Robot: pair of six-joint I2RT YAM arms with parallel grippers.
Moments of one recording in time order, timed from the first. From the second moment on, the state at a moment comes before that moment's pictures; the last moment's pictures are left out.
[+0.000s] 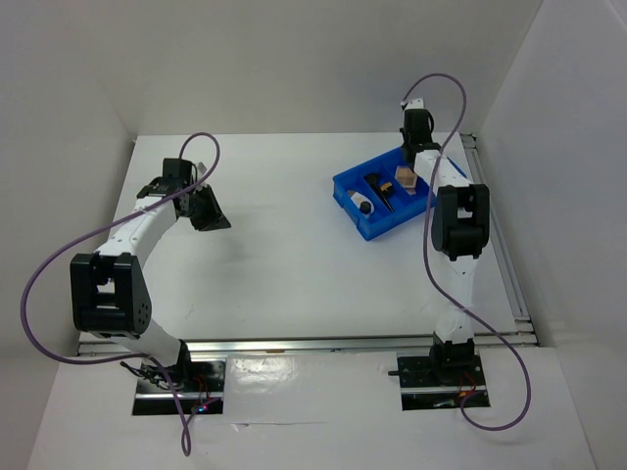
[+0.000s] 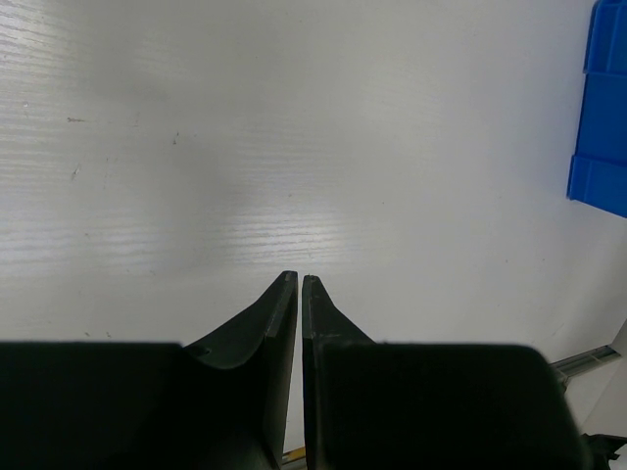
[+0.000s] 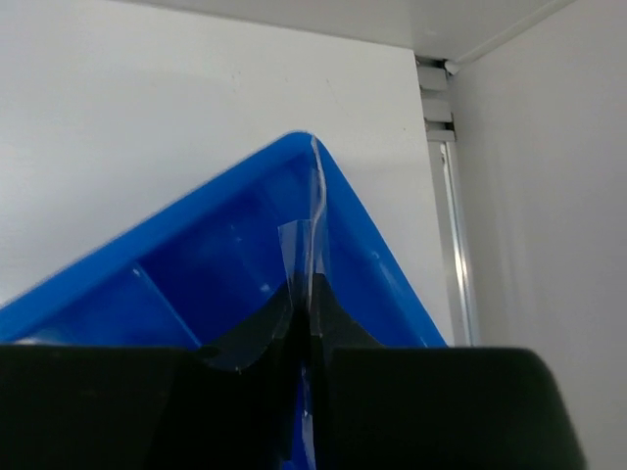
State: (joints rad) left arm 0.00 1.57 1.18 -0.61 0.32 -0.45; right arm 0.06 2.29 1.91 -0.13 0.44 -0.29
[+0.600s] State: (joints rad) left arm 0.00 1.57 1.17 -0.61 0.32 -0.45; right arm 0.07 2.24 1.97 -0.18 0.42 -0.17
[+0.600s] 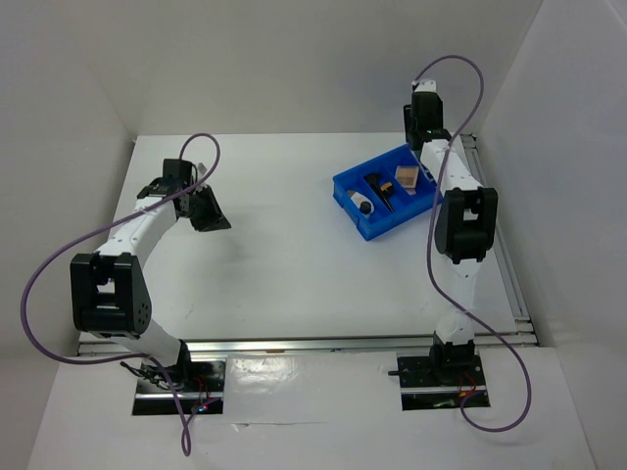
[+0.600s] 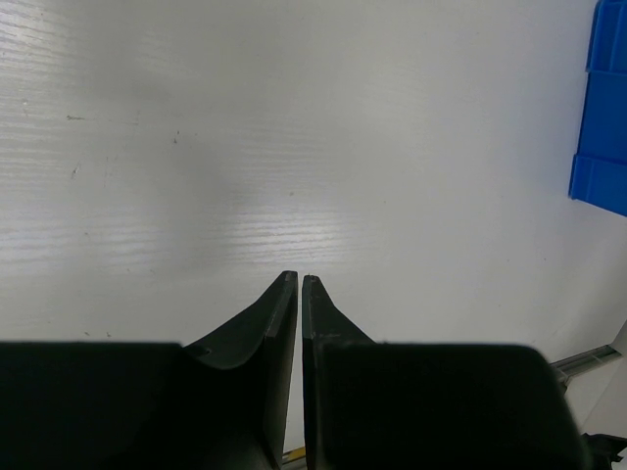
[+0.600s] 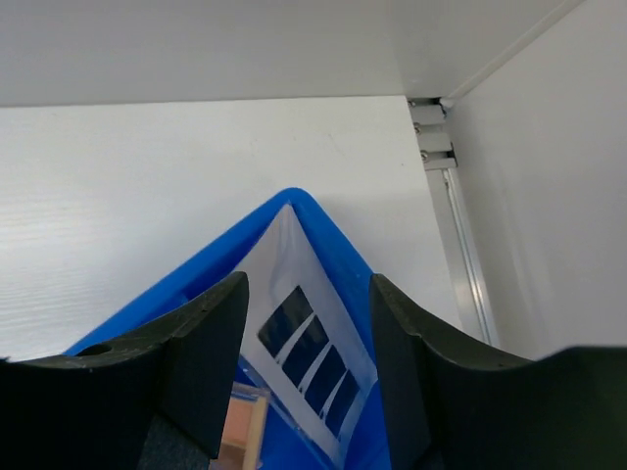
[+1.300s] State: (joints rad) left arm -0.03 1.54 1.17 -0.62 0.34 -0.45; right arm 0.07 1.90 1.78 -0.56 -0.05 0.25
